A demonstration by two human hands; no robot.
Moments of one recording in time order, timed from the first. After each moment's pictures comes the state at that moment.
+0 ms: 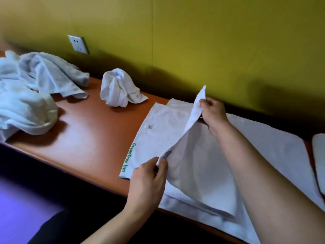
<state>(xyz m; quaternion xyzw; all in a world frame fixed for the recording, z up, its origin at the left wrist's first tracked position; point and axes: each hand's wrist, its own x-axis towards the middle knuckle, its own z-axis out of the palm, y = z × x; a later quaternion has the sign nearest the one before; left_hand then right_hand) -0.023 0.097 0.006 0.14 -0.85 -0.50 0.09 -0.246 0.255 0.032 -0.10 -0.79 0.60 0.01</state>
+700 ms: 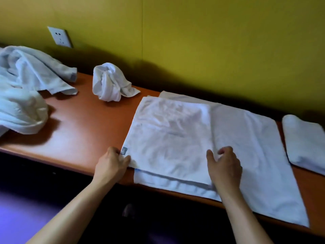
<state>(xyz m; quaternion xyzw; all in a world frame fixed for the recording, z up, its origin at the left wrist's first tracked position) -0.043 -0.025 -0.045 0.23 -0.90 -0.34 -0.10 -0.041 0.295 -0.020 -0.25 -0.94 0.23 0.07</state>
